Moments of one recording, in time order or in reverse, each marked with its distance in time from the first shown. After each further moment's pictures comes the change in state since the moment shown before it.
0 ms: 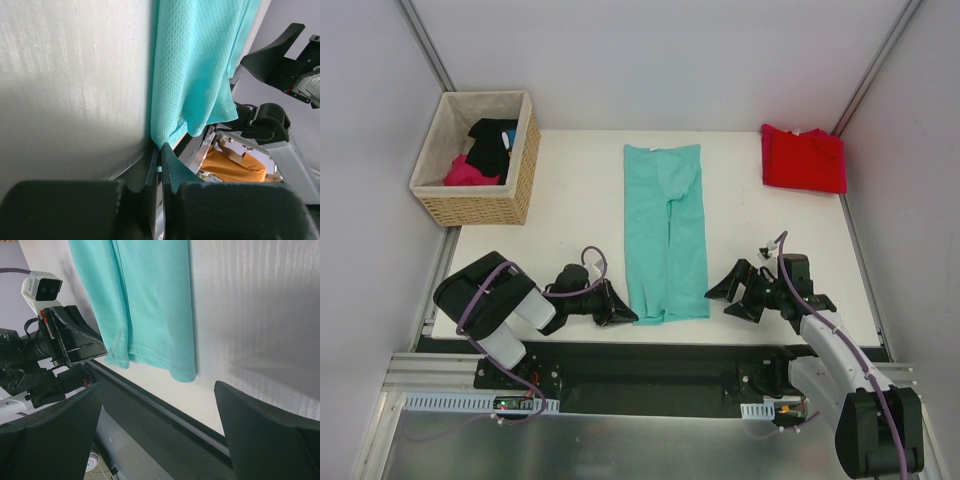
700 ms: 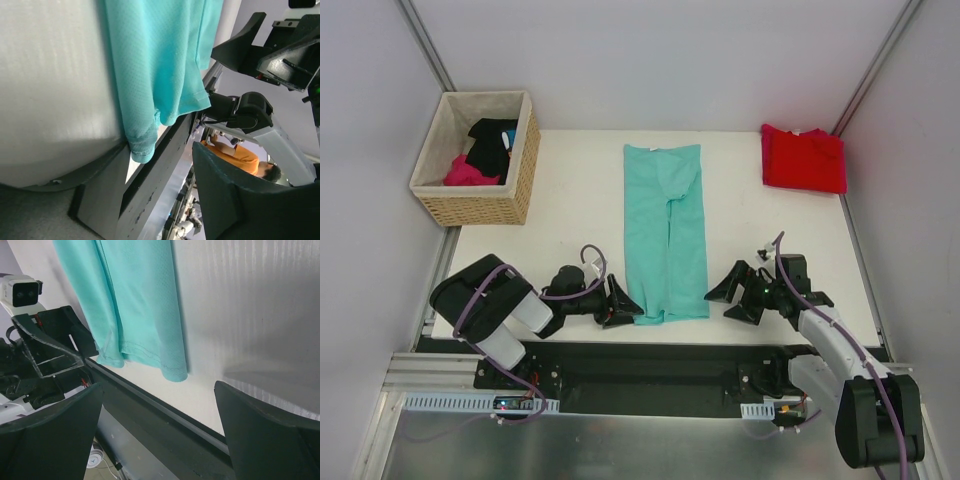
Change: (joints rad) left arm 0.000 -0.031 -0.034 0.101 0.024 -0.019; right arm 0.000 0.062 0.000 -0.002 0.002 0.000
